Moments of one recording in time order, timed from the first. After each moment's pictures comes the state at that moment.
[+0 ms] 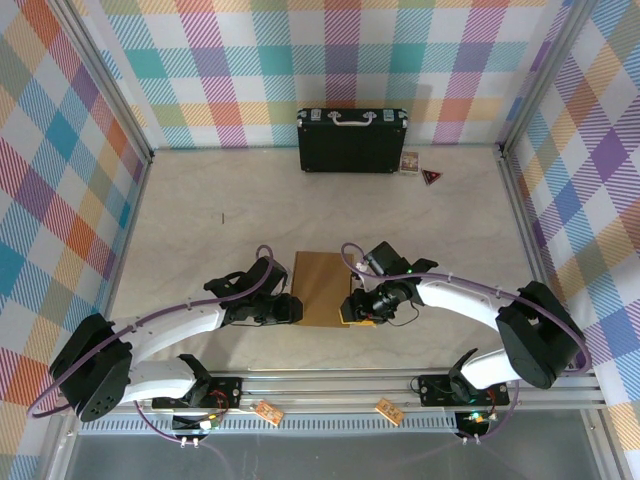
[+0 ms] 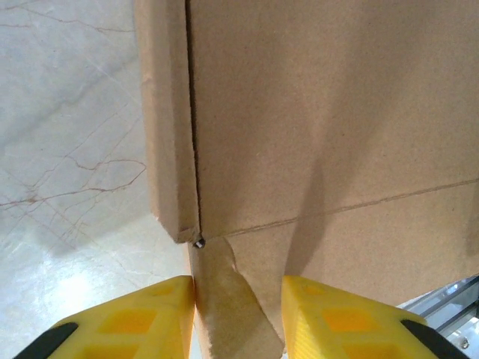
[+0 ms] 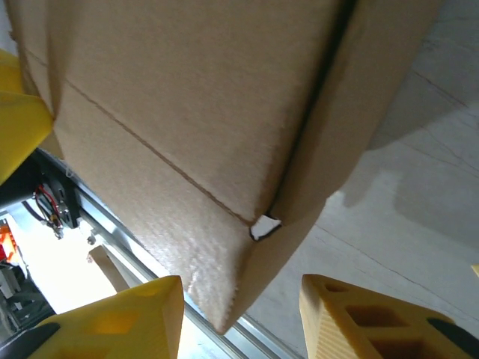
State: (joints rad) left arm -0.76 1.20 0.62 -0.48 0.22 -0.77; right arm 0.73 1.41 0.73 -0.53 -0.57 0.61
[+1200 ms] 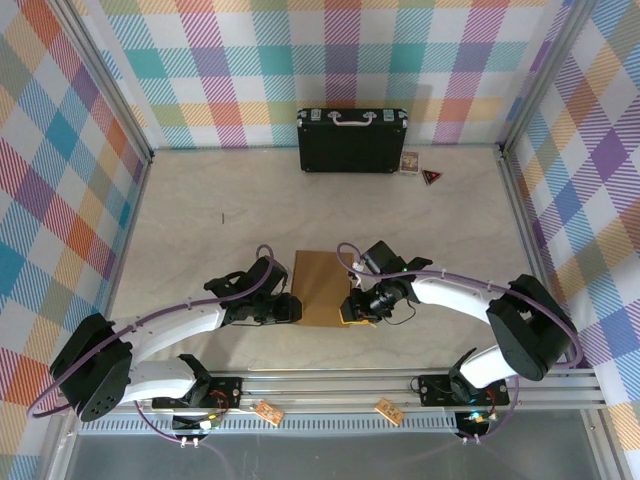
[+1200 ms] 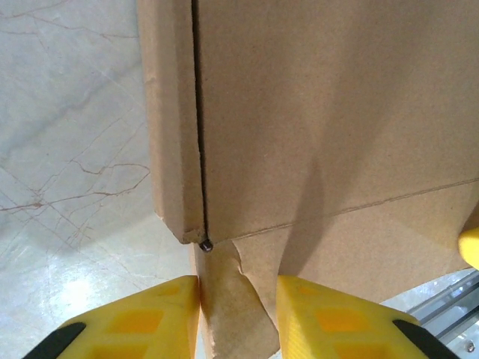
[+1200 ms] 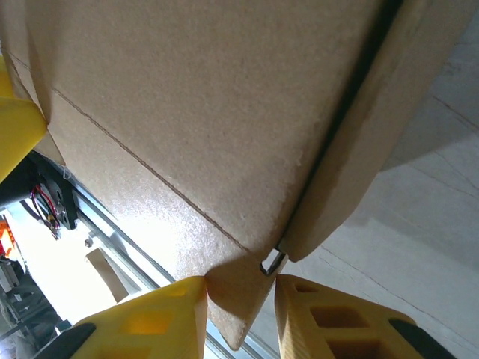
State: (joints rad) left arm -0.76 1.21 0.61 -0.46 0.21 -0.76; right arm 0.73 1.46 0.74 -0.49 -0.59 0.59
